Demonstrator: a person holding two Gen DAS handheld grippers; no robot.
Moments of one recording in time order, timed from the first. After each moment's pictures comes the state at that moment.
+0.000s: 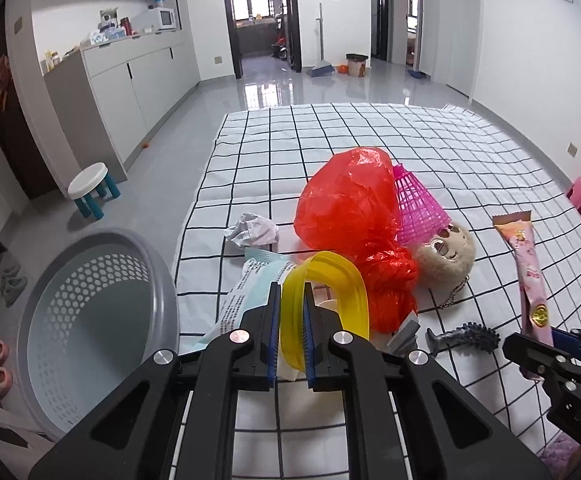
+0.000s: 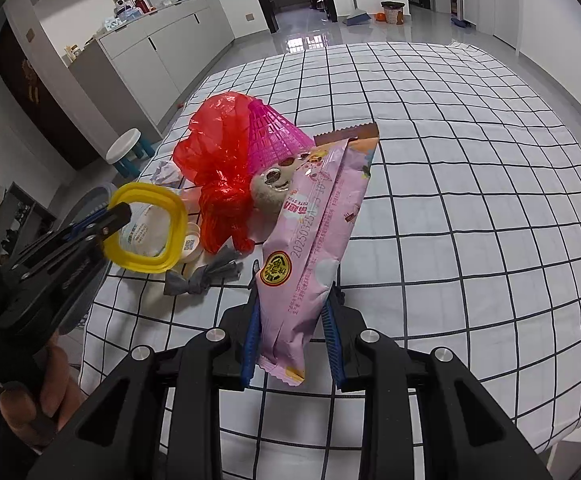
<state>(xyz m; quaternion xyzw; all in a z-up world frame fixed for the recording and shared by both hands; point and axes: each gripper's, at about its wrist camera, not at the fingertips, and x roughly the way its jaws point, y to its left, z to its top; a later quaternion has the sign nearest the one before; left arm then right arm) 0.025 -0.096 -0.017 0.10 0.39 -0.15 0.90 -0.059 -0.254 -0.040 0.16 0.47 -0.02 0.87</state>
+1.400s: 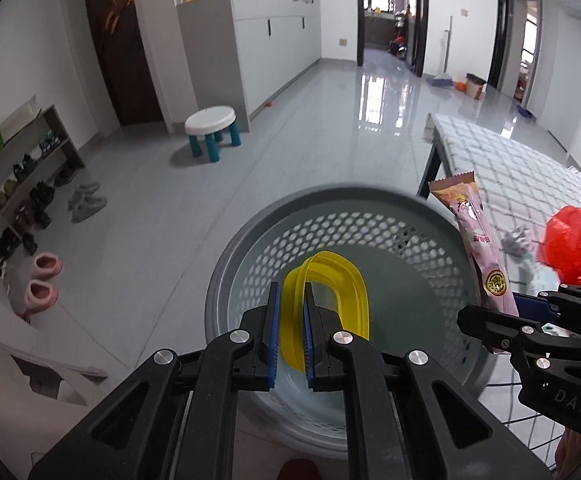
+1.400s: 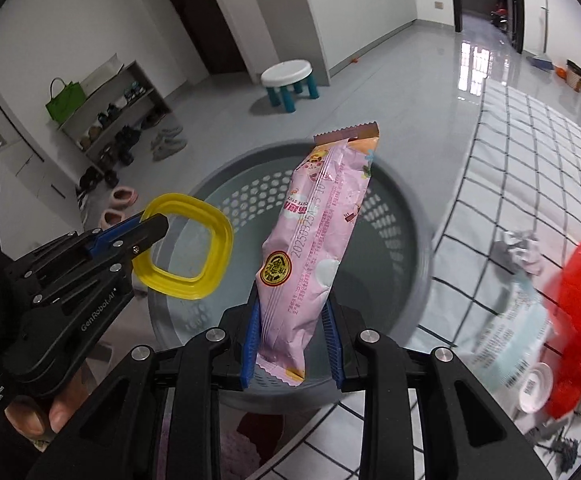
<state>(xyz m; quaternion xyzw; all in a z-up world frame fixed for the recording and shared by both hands) 0.061 0.162 -0.012 0.02 0.42 0.03 0.91 0.080 0.019 -0.031 0.02 0.50 0.25 0.83</state>
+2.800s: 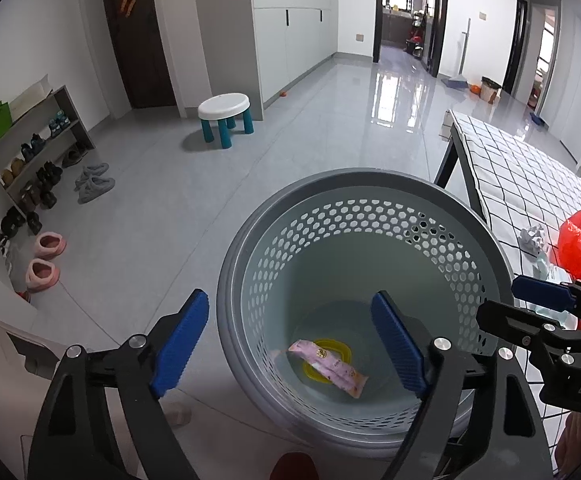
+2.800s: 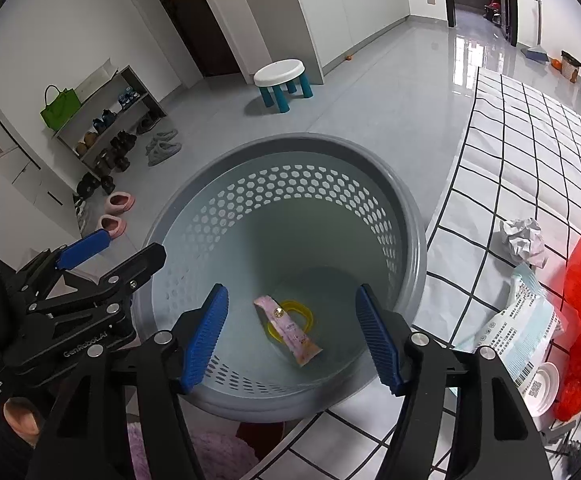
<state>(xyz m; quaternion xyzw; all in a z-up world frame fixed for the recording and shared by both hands) 0.059 0.171 -0.021 0.00 0.43 0.05 0.90 0.082 0.012 -0.041 0.04 0.49 0.23 0.84</state>
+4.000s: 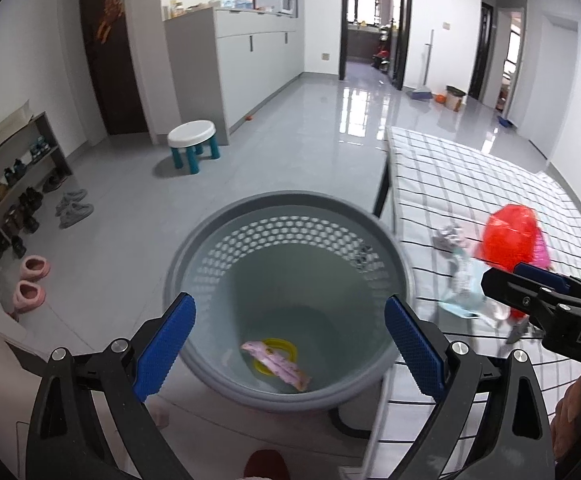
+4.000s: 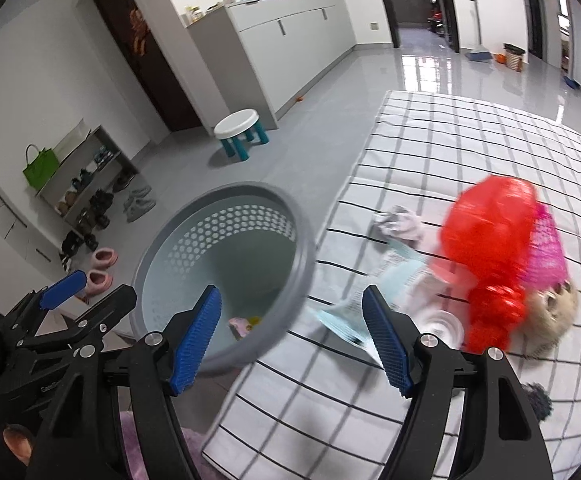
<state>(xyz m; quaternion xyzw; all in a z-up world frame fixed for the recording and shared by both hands) 0.009 0.101 0.024 0.01 0.39 0.00 0.92 0.030 -0.090 0.002 0.10 0.44 0.16 0.88</state>
